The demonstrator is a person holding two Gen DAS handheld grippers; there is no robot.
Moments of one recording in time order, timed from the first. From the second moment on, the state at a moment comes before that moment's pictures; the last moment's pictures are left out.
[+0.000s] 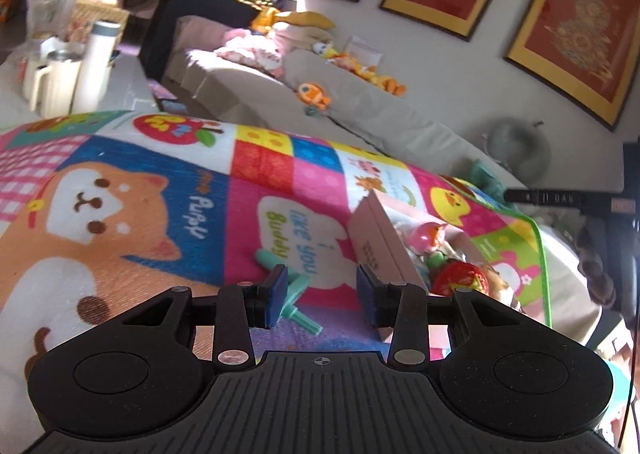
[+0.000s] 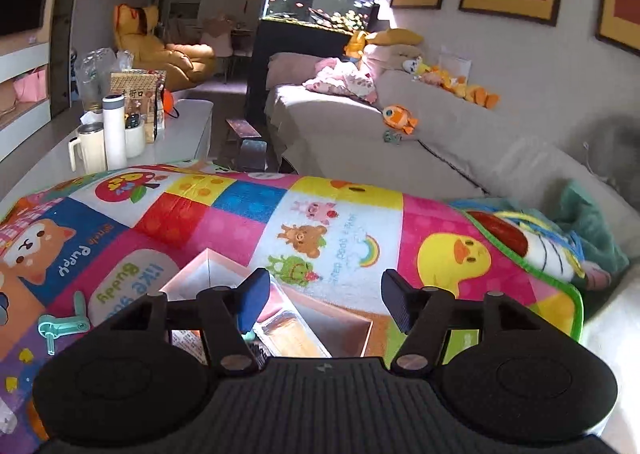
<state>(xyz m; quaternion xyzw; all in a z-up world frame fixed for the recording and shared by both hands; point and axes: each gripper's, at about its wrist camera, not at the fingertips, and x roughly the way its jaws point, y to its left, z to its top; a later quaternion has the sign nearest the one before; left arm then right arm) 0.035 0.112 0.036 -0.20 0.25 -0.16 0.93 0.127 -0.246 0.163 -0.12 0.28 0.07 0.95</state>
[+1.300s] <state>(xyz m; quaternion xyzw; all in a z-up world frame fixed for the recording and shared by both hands) 0.009 0.070 0.009 -0.07 0.35 -0.13 0.93 -0.023 -0.148 0.028 -0.10 0.34 0.23 0.91</state>
